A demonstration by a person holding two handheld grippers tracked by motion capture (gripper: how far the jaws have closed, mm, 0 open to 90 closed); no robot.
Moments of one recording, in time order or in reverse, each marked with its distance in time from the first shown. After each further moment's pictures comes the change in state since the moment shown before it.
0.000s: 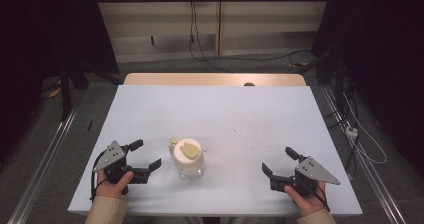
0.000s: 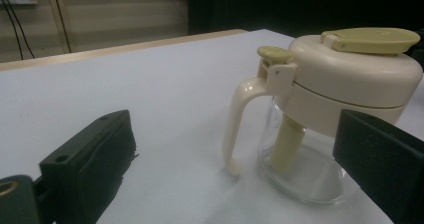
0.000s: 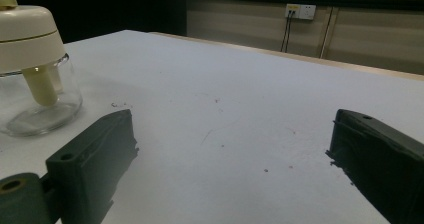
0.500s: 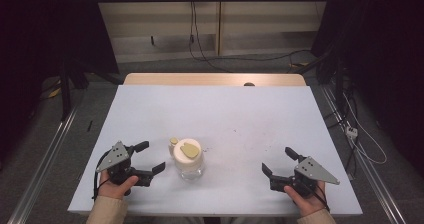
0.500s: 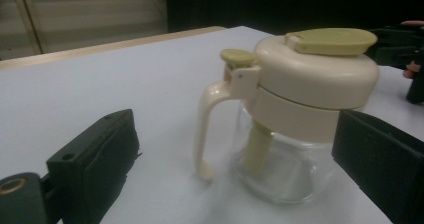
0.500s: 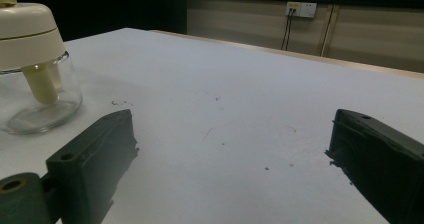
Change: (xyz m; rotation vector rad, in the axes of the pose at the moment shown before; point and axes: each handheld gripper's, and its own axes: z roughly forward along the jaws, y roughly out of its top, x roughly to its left) left arm -0.009 0.005 0.004 0.016 -0.076 0.018; right arm 0.000 0.000 0.001 0.007 0.001 0.001
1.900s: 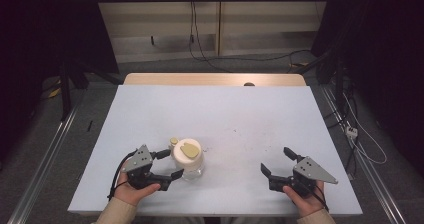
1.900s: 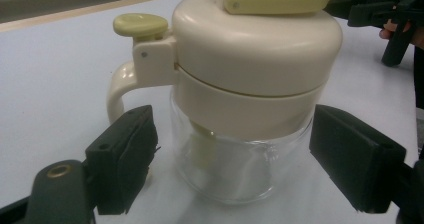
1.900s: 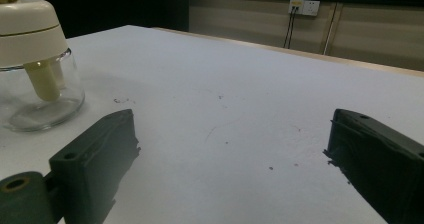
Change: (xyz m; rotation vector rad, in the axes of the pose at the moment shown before) left arm -0.032 0.002 0.033 0.142 -0.086 0.041; right arm 0.002 0.000 0.002 0.009 0.007 -0.004
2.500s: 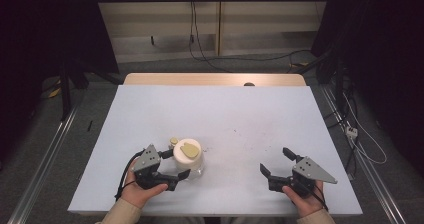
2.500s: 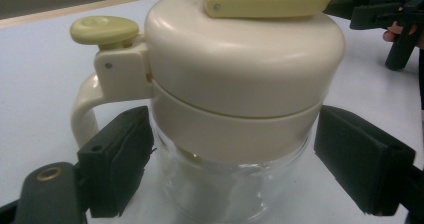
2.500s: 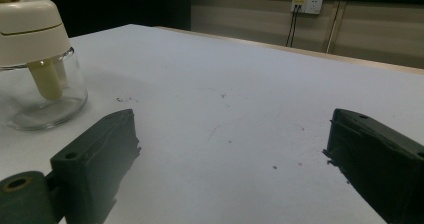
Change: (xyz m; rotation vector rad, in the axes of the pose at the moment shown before) left arm -0.008 0.003 0.015 0.008 0.003 0.001; right arm 0.001 0.000 0.001 0.003 0.008 -0.001
